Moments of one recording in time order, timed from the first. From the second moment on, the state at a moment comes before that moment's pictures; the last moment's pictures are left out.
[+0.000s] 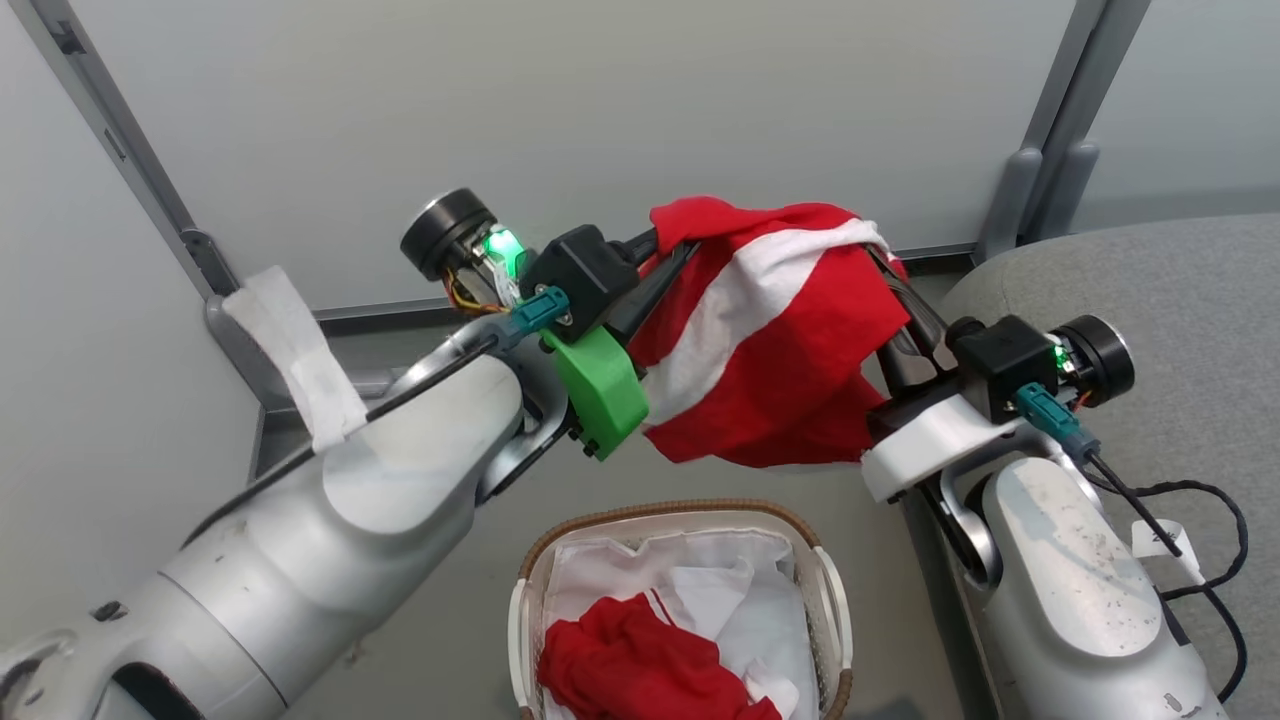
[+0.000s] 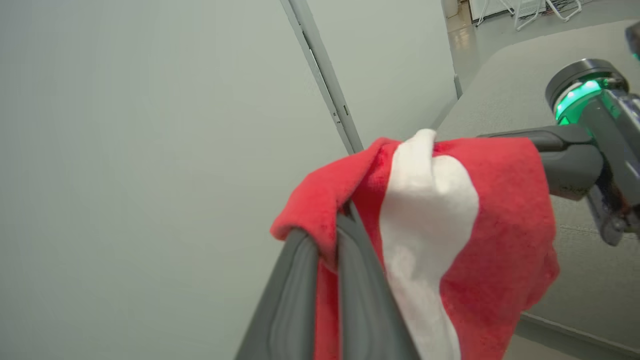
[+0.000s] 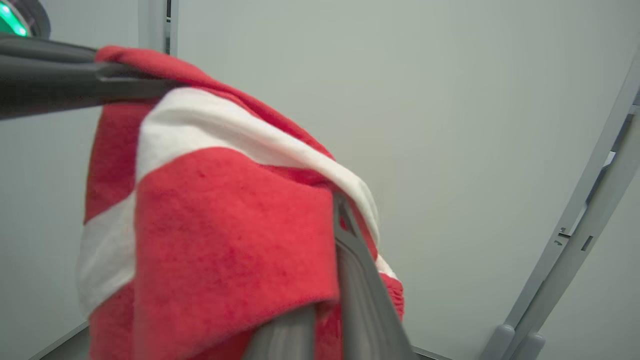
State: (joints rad) left arm -1.01 0.24 -1.17 0.53 -0.64 -0.10 -0.25; right arm -0.45 -0.05 0.20 0.31 0.01 0.13 -0.26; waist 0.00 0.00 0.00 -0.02
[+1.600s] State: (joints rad) left arm -0.43 0.09 -0.78 0.45 -0.42 -0.13 -0.26; right arm -0.41 -0.05 -0.03 0.27 -0.05 0.13 -0.26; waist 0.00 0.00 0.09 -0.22
